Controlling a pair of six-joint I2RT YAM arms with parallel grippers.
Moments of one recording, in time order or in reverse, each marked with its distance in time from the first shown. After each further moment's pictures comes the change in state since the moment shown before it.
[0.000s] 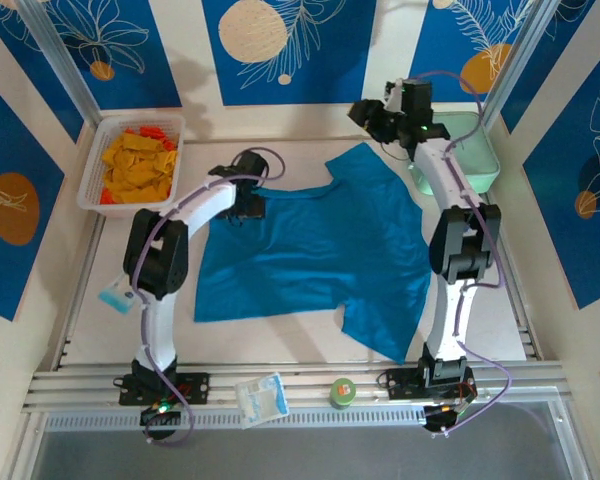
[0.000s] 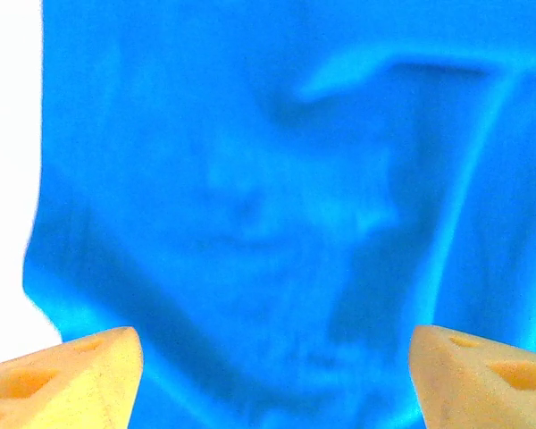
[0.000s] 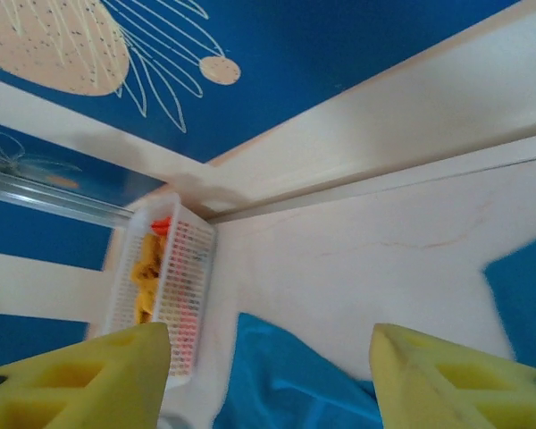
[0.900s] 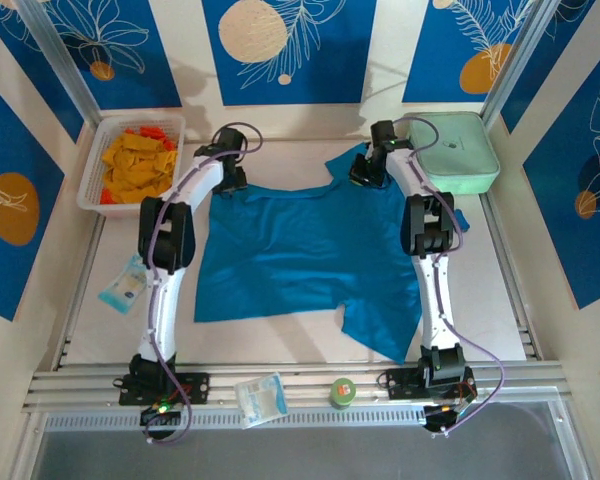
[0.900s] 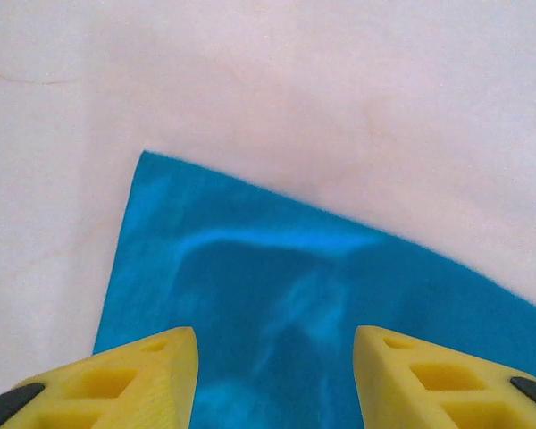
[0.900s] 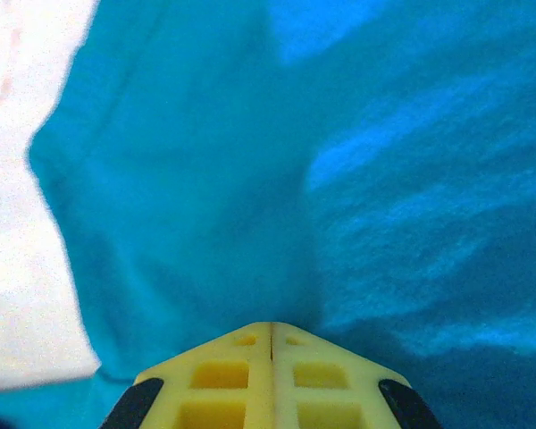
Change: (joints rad) left arm 0.152 0.327 0.418 -0.005 0.041 -0.023; right arm 0.037 0.607 0.499 -0.486 0.219 -0.159
